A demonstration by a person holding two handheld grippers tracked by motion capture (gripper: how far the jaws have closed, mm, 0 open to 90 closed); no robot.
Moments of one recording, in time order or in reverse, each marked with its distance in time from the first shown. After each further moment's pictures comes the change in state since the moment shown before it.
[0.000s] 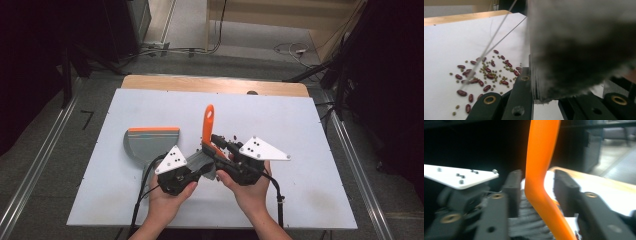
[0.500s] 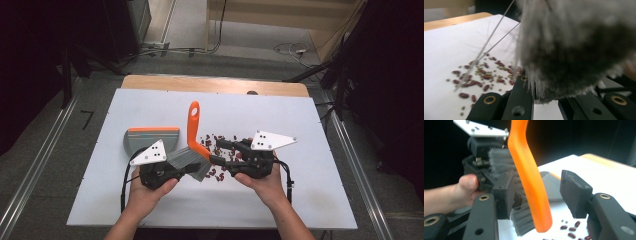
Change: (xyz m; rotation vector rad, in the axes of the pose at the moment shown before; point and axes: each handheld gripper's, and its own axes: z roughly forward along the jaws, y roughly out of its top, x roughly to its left) left arm 0.028 0.008 -0.029 0.021 -0.189 0.078; right arm -0.047 -0.007 -0.005 0.139 0.304 -0.063
